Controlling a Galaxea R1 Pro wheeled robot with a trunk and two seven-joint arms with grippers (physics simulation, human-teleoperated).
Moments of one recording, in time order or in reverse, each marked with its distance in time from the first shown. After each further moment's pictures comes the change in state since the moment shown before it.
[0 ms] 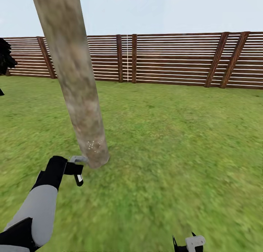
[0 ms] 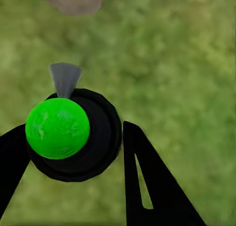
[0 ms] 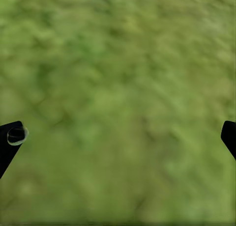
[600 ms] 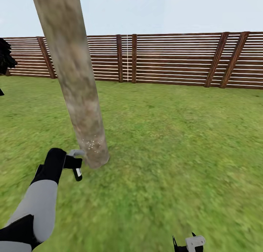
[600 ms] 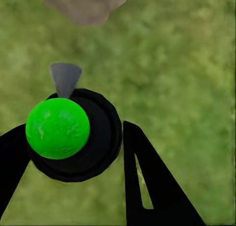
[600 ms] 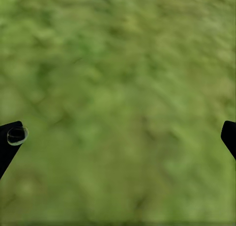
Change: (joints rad) left arm -0.032 -0.006 -0.040 -0.087 0.021 0.138 -0.003; right arm 0.000 0.000 0.000 0.002 0.000 0.000 0.000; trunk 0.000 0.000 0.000
